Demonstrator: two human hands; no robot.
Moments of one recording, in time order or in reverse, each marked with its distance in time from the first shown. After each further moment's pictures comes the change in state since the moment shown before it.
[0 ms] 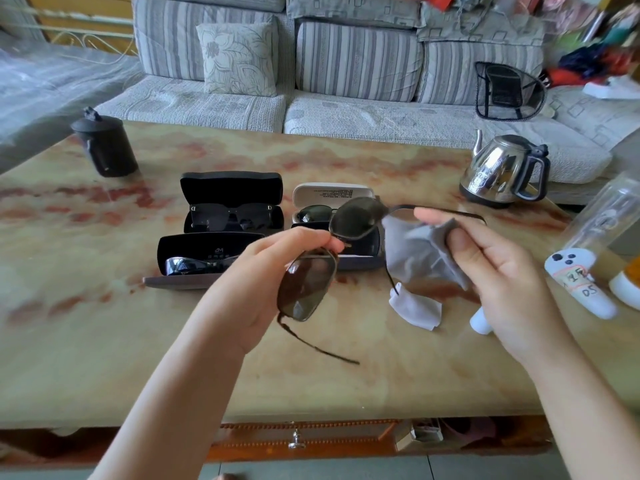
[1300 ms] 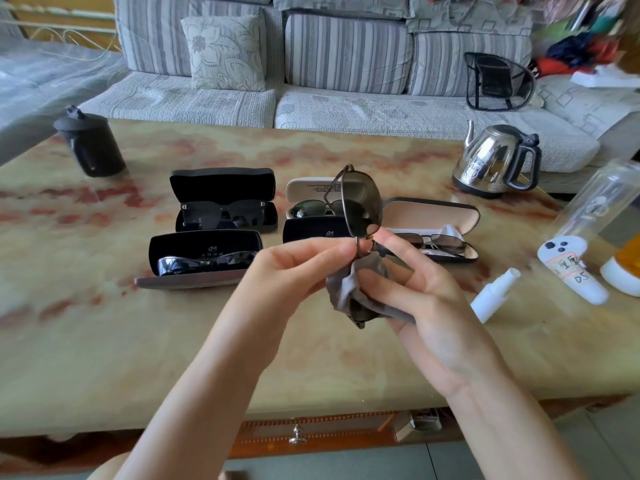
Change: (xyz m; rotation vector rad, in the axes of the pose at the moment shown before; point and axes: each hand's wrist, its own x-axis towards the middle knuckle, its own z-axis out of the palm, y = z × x) left_hand -0.004 -0.019 0.010 0.043 -0.137 0.153; right_hand -0.016 -0.021 0.059 0.791 0.019 0.466
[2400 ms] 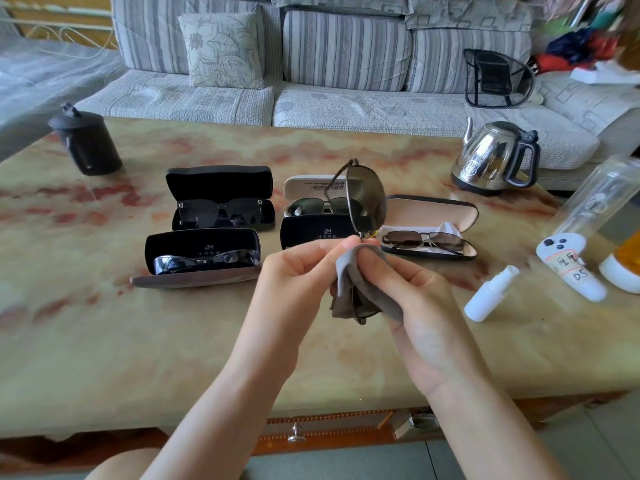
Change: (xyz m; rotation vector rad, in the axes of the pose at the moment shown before) left_hand 0.000 -0.007 0.022 -0.014 0.173 0.054; right_hand 0.002 0.010 0.005 -0.105 0.103 -0.035
